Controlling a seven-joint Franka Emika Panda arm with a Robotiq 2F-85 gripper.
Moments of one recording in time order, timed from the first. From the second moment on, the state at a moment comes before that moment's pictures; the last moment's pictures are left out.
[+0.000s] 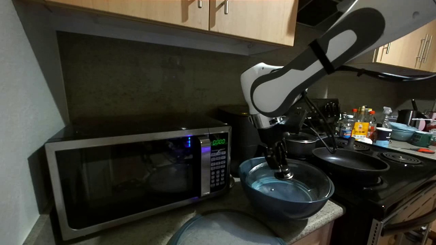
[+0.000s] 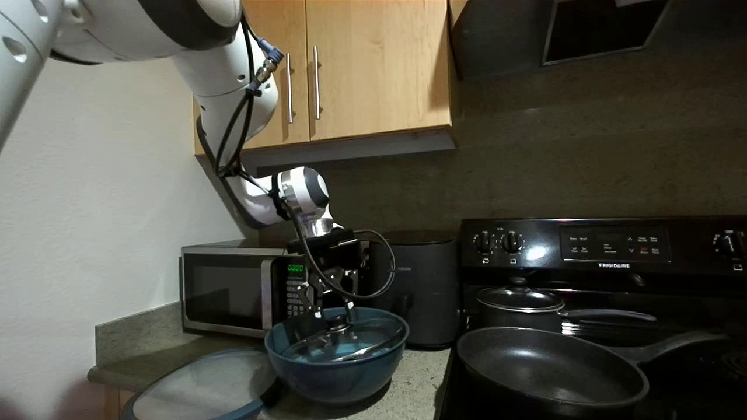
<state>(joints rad) 0.13 0.32 0.07 -1.87 -0.37 1.95 -0.15</state>
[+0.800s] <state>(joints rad) 0.15 0.37 0.07 -1.79 -0.39 1.91 -0.15</state>
